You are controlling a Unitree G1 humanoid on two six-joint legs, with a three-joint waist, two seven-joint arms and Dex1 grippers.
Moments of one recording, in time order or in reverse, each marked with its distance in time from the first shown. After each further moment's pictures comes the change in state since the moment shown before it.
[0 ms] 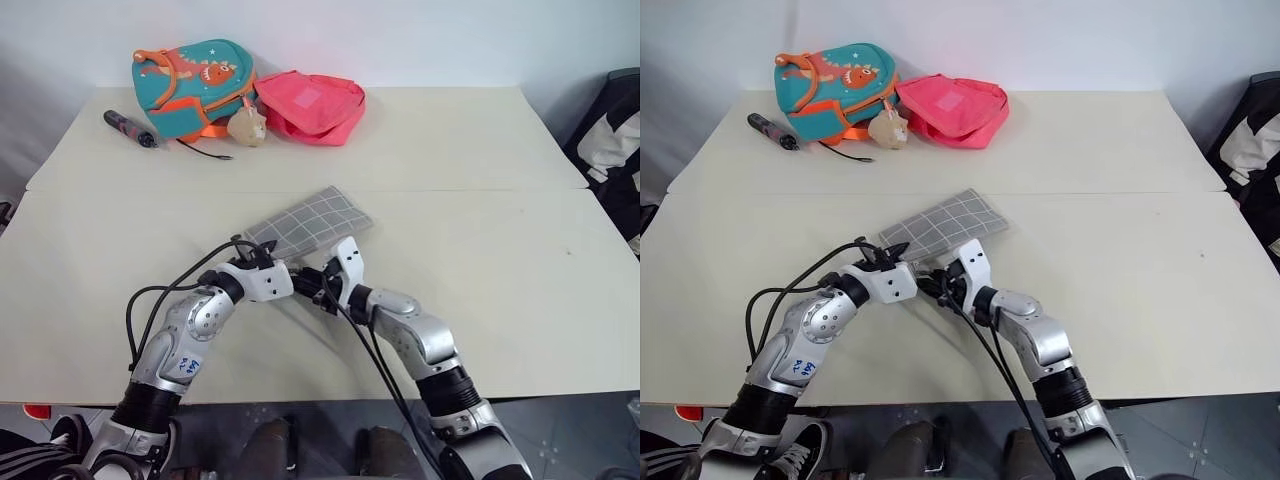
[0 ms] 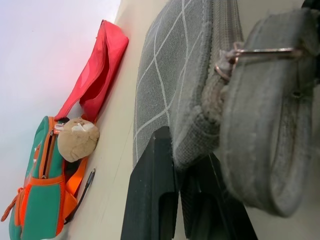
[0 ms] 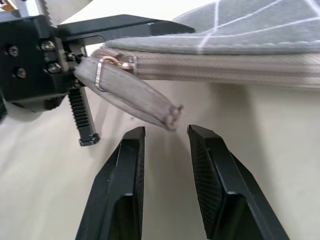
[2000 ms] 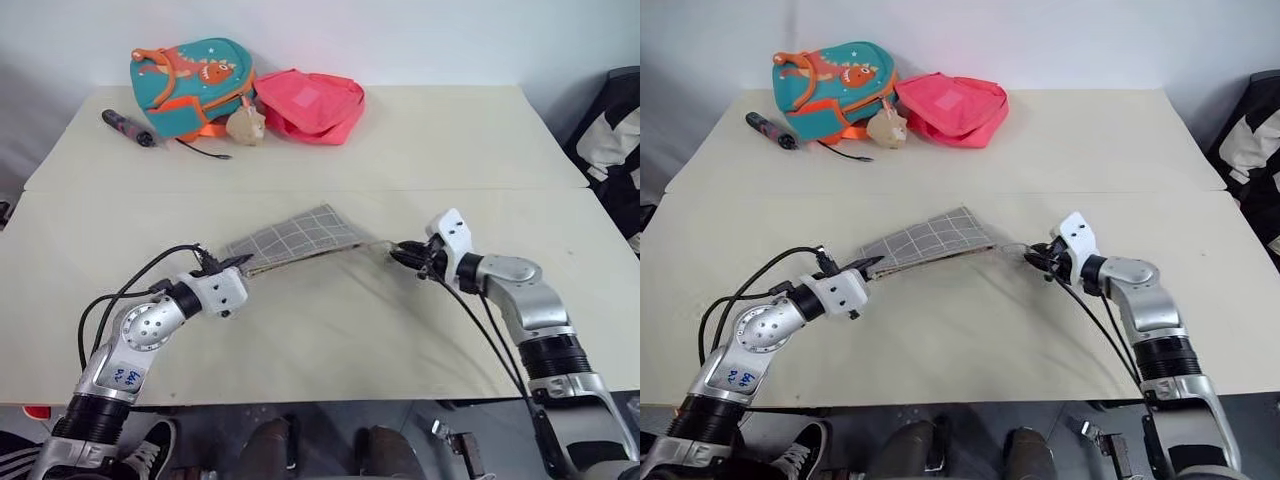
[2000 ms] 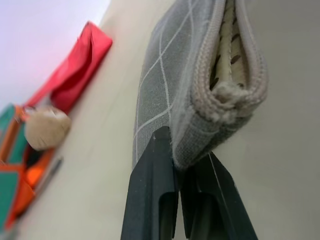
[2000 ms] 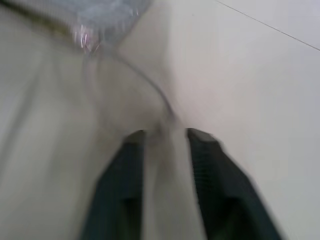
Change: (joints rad) left arm 0.092 0.185 0.127 0.076 -0.439 -0.201 -0.183; right arm -0.078 -0.569 -0.147 0.170 -0.082 -0.182 0.322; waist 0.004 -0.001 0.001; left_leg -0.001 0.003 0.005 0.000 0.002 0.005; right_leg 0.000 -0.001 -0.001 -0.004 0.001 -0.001
